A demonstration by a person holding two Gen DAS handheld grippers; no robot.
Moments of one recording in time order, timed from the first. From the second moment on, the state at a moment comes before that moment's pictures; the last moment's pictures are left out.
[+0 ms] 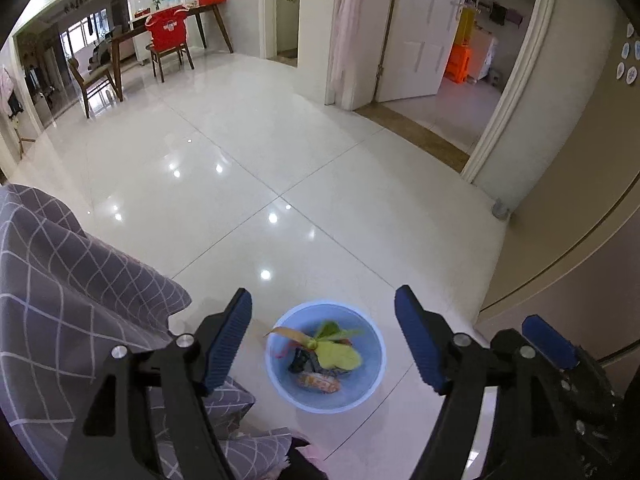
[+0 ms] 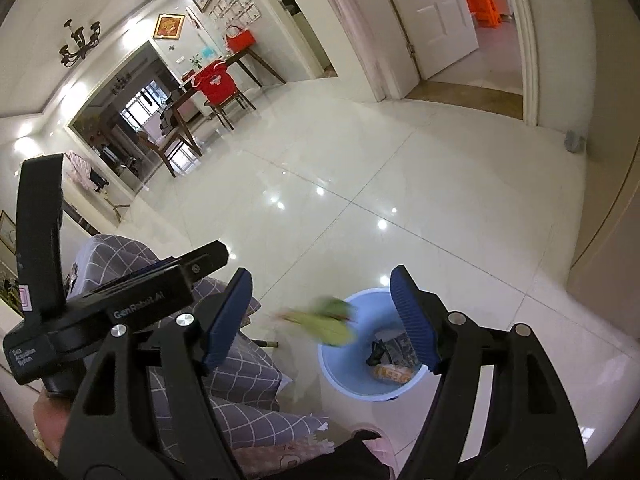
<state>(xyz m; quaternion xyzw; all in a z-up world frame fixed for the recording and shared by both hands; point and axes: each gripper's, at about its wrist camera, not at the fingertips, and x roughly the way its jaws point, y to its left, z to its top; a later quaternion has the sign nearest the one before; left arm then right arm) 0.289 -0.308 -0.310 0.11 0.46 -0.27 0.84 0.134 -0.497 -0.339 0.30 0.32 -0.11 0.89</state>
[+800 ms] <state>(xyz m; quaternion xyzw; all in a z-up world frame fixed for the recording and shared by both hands) 0.223 -0.149 -0.158 0.08 0.33 -0.20 0.92 0.132 -0.345 -0.237 0.21 0.30 0.04 0.93</state>
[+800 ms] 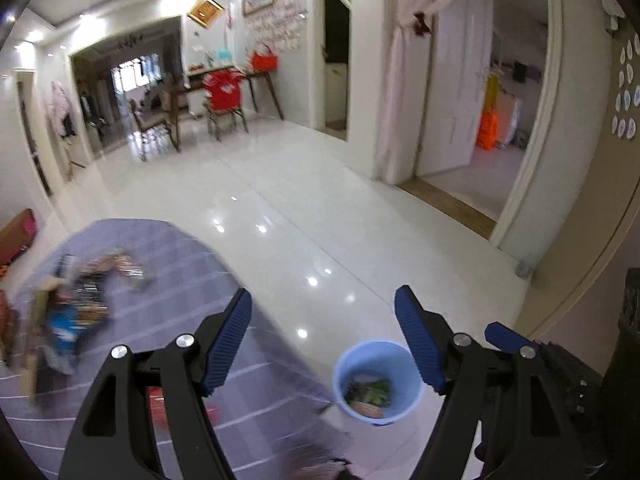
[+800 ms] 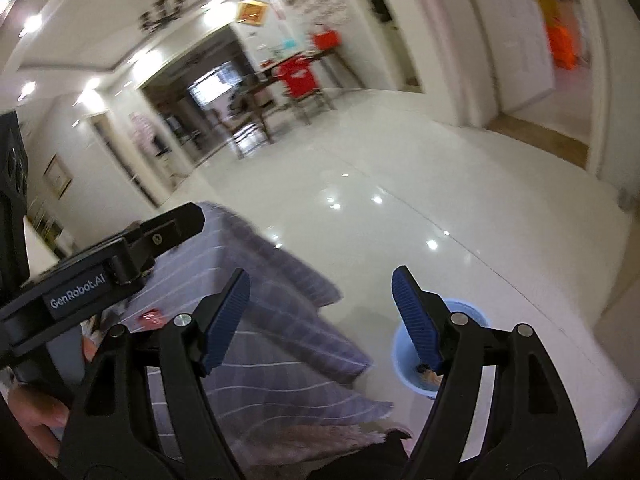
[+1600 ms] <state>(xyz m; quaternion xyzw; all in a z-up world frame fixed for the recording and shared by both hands) 0.244 0.135 -0.192 0.08 0.39 0.00 0.92 0.221 -0.120 -0.268 -0.07 0.41 0.16 0.89</state>
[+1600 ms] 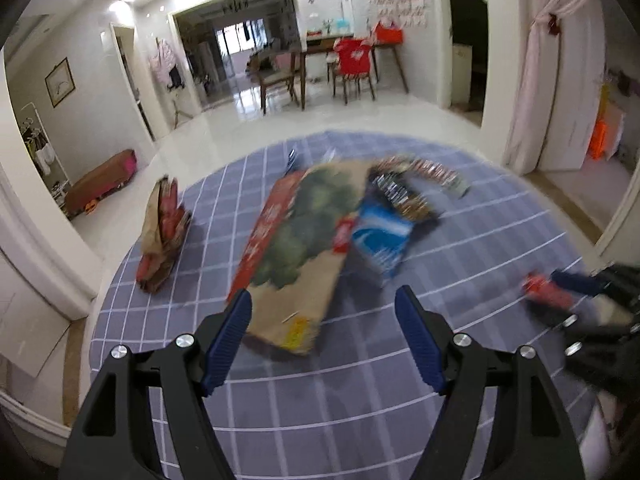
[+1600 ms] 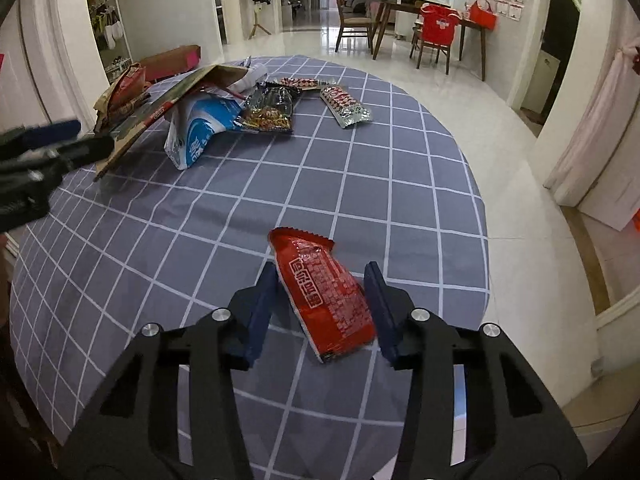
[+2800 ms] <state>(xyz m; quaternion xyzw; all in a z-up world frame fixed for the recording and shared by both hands) 0.196 0.132 -0.098 0.00 0.26 0.01 0.97 0.186 -0.114 -0.184 0.07 0.30 0.26 0.92</state>
